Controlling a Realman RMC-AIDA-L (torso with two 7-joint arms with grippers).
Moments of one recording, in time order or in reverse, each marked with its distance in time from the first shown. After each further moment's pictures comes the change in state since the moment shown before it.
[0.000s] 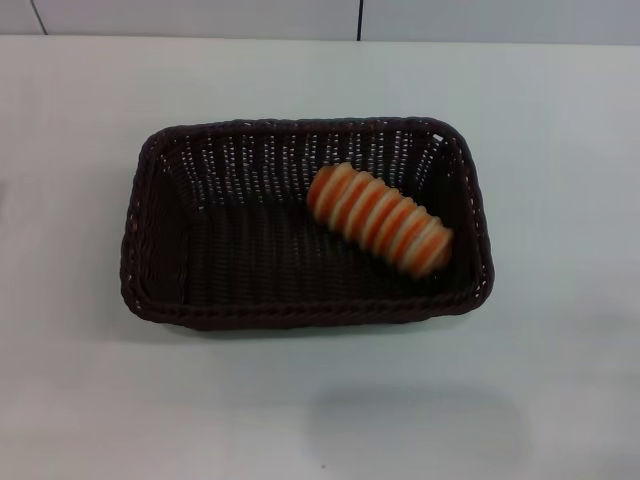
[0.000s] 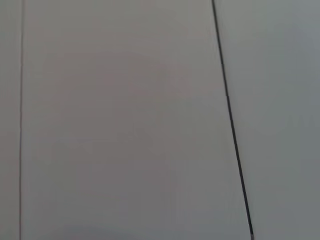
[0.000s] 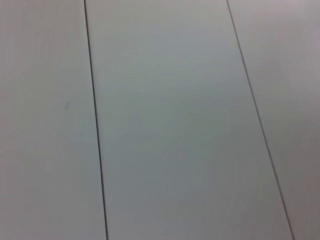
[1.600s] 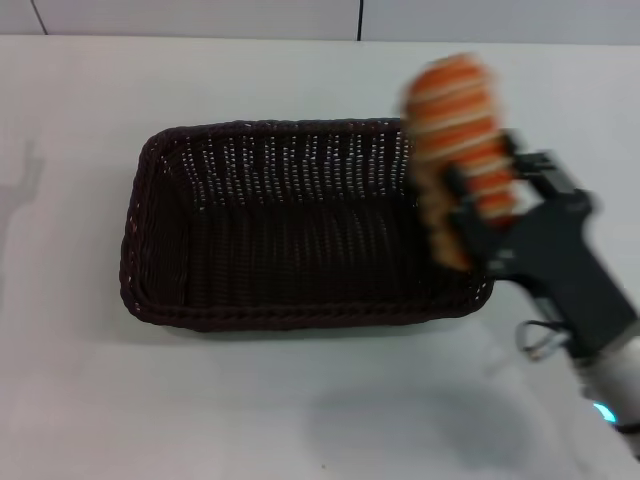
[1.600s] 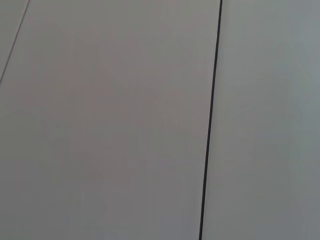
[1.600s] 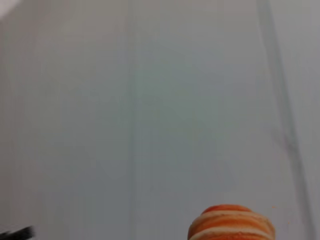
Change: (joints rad) left arm -0.042 0.005 0.027 -0.042 0.007 0.026 -0.266; right arm 0.333 -0.008 -0.565 -0.050 -0.268 0.091 0.080
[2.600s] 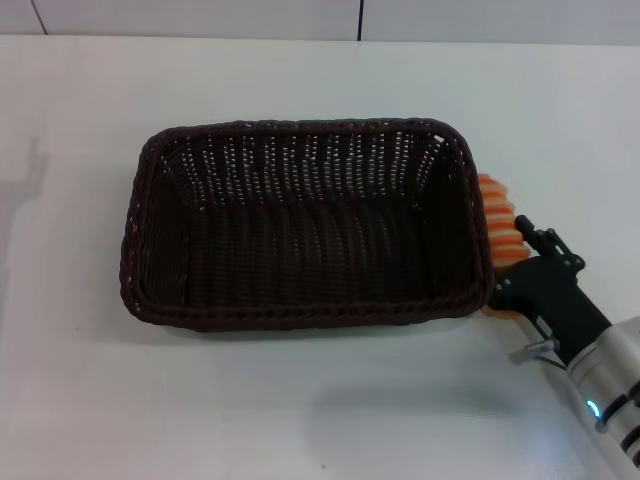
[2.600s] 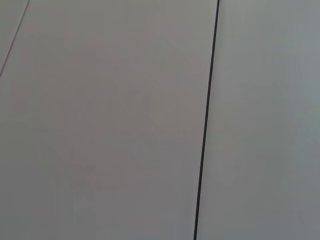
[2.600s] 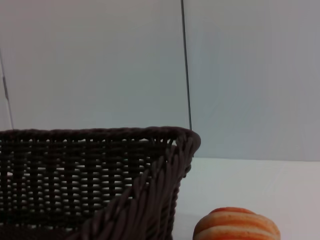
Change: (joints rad) left arm -0.001 -0.001 0.000 -0.022 0.002 0.011 -0.002; right arm 0.005 0.004 -0.037 0.000 0.354 0.484 0.009
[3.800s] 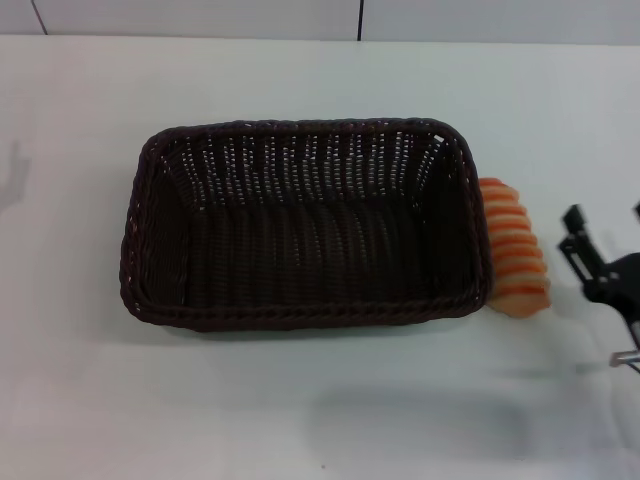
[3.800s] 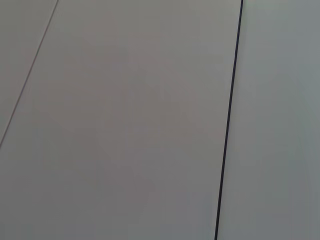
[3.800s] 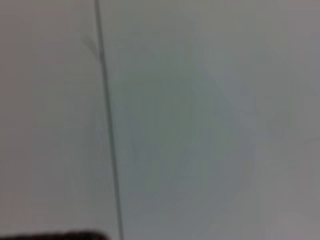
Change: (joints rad) left arm 0.017 0.000 -0.028 -0.007 -0.011 0.002 -0.022; right arm -0.128 0.001 -0.012 -0.030 0.068 -0.316 0.003
